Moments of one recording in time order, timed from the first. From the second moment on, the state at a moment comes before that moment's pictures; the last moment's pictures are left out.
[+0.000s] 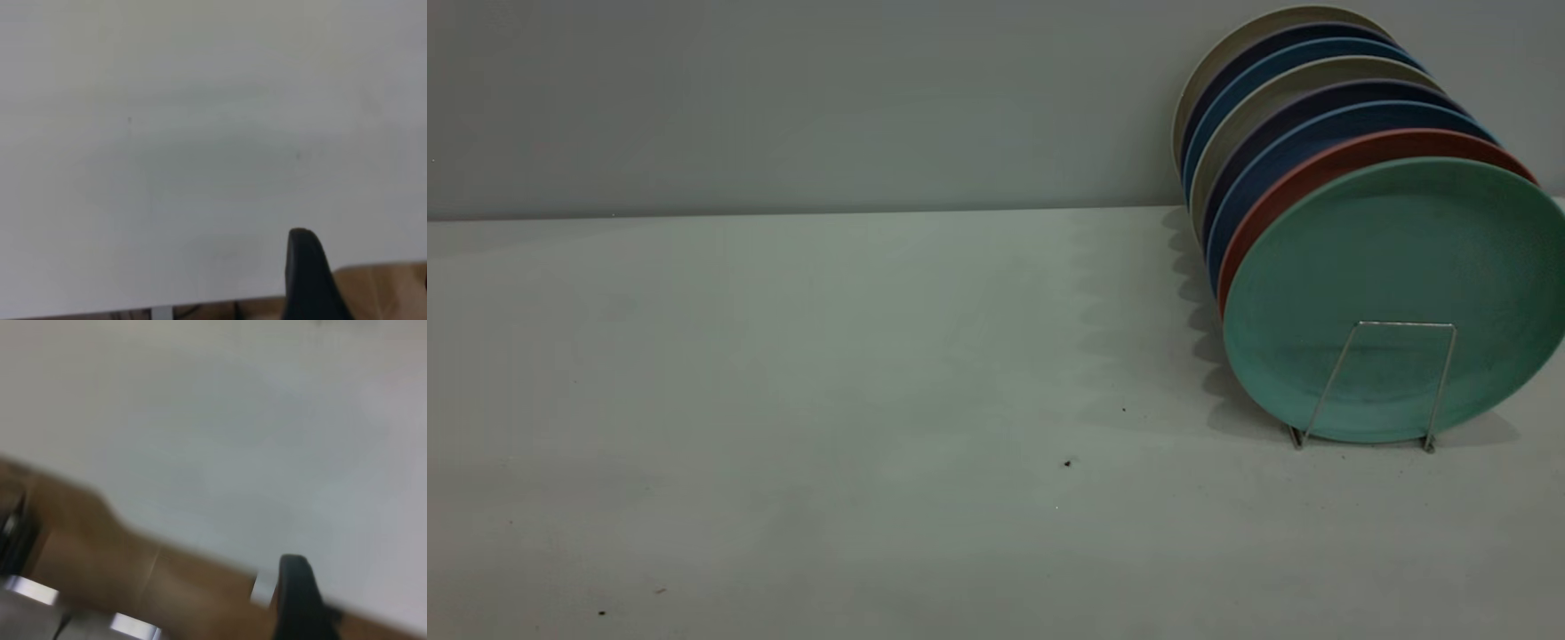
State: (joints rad) left arm 0.09 0.17 -0.59 -0.09 1.15 0.15; right arm 0.09 0.21 -0.51 0.12 1.18 -0.27
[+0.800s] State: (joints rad) left arm 0.00 0.04 -0.49 -0.08 1.13 0.11; right arm 0.10 0.08 -0.48 0.00 1.14 -0.14
